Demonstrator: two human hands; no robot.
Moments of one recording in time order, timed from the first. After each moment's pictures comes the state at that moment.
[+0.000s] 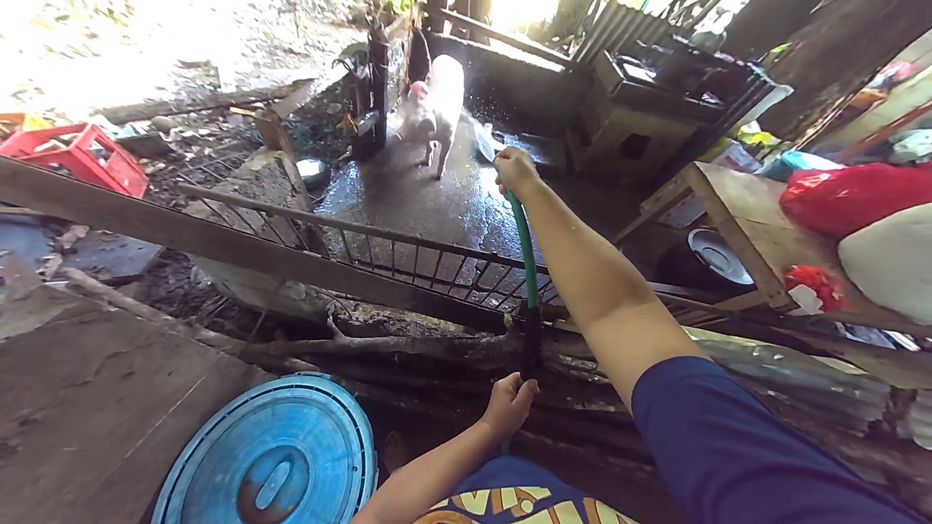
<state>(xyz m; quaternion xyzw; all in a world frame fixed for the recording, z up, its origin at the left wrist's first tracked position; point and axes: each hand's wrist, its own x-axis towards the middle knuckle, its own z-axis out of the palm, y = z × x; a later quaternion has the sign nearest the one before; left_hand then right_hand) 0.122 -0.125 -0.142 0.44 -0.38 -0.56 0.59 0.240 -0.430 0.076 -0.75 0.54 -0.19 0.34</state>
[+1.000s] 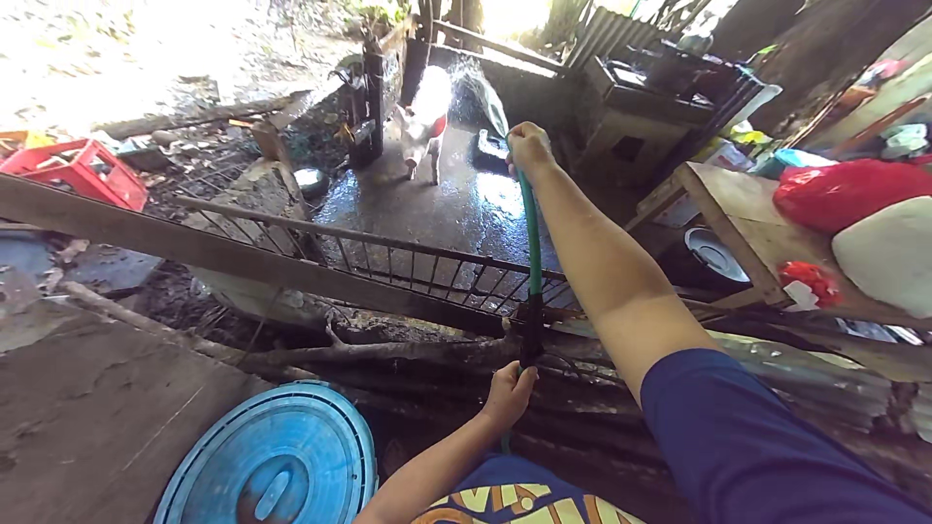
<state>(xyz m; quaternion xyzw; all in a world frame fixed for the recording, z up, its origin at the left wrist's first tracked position) 0.126 -0.142 -0.123 0.45 -0.39 -0.55 0.59 0.223 -0.440 0.118 -0.72 0.52 -0.28 0.35</state>
